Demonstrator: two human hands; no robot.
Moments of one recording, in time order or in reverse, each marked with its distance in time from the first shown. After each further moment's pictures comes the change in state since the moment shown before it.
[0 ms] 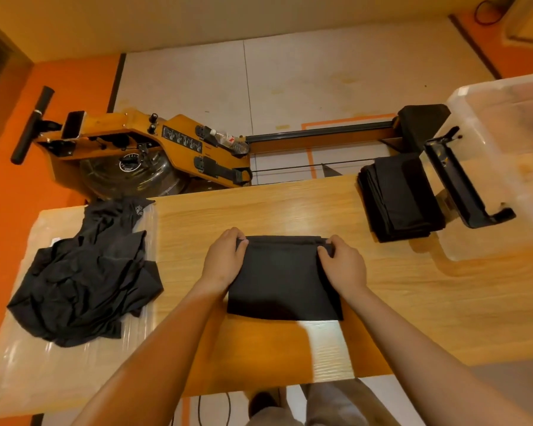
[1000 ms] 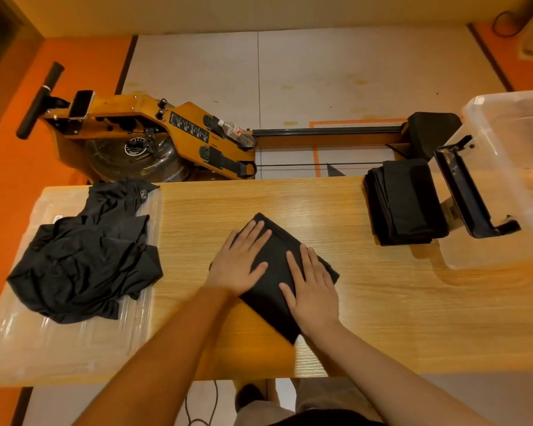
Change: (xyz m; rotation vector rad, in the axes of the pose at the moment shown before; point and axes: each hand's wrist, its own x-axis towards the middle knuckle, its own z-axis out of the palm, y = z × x) left_hand -0.020 -0.011 0.027 0.540 -0.181 0.310; right_hand -0.058 0.011 0.056 -0.505 -0.042 -0.433
